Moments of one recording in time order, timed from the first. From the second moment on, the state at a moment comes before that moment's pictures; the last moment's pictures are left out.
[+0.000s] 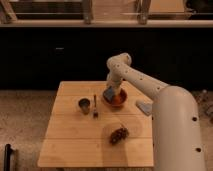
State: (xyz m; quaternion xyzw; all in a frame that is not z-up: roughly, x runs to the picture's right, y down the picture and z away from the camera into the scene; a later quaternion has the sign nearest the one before) arm 0.044 0.003 0.925 -0.23 -0.17 -0.34 0.90
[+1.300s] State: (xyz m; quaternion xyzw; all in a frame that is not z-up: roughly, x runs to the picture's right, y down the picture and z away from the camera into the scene) arm 0.102 0.028 0.913 -0.25 -0.16 -0.30 0.90
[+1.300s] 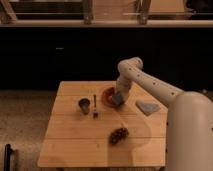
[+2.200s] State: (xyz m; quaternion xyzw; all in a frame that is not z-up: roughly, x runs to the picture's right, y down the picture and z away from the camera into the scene) arm 0.067 -0.006 0.935 -0.23 -0.16 -0.33 0.90
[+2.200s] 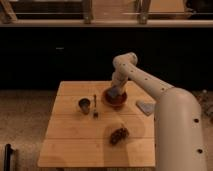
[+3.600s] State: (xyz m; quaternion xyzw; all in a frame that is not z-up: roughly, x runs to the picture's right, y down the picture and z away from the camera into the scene) arm 0.091 0.045 0.911 -0.23 -0.21 -0.34 0.89
